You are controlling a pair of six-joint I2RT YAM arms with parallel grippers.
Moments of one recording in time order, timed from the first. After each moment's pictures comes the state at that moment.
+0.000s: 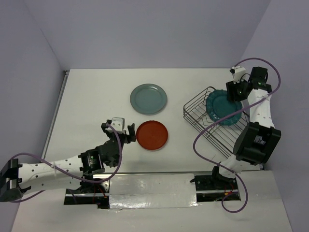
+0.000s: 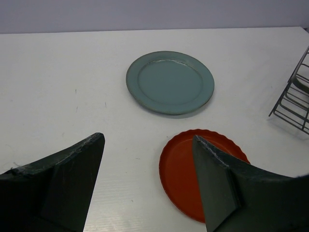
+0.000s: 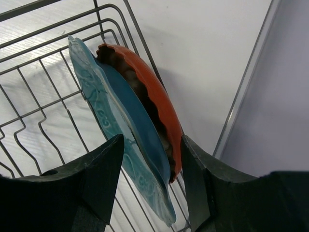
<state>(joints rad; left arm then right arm) -1.22 0.81 0.49 0.23 -1.10 -0.19 -0.38 1.58 1.41 -0.72 -0.35 -0.60</state>
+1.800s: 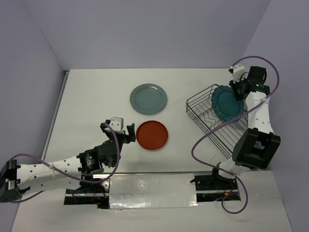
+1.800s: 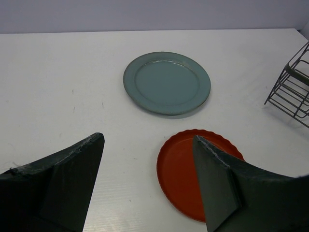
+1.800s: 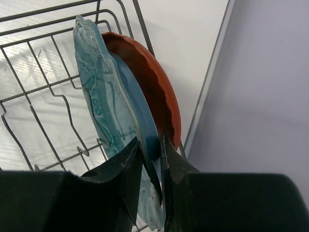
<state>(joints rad) -1.22 0.80 0.49 0.21 -1.09 -0.19 -0.33 1.50 1.36 -0.66 -0.20 -0.63</state>
